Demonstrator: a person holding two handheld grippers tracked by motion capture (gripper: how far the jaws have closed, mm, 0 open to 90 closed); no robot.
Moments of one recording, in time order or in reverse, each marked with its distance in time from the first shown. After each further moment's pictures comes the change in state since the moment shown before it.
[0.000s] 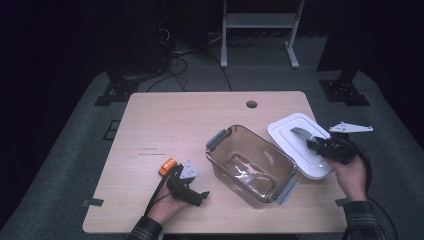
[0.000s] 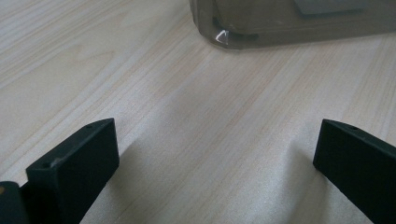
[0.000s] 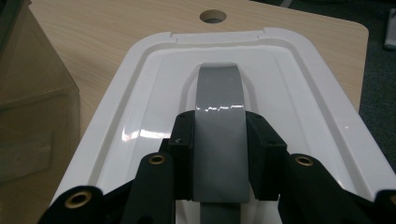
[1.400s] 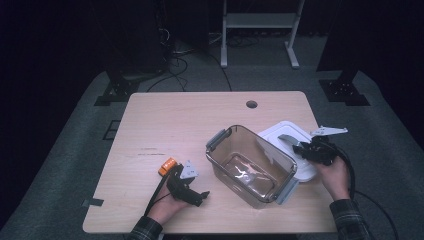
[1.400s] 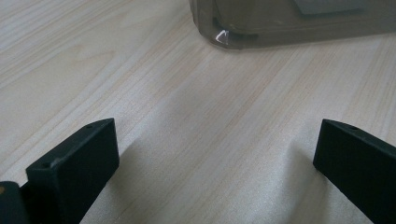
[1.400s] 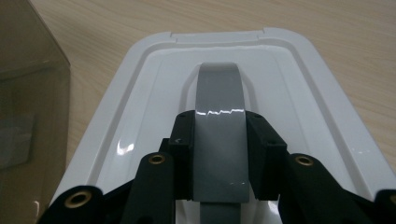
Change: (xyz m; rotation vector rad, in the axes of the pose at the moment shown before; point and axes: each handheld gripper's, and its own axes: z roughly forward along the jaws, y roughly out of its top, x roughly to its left) left arm 0.000 0.000 0.000 -0.003 0.000 -0.003; right arm 0.014 -0.011 0.048 0.084 0.027 -0.029
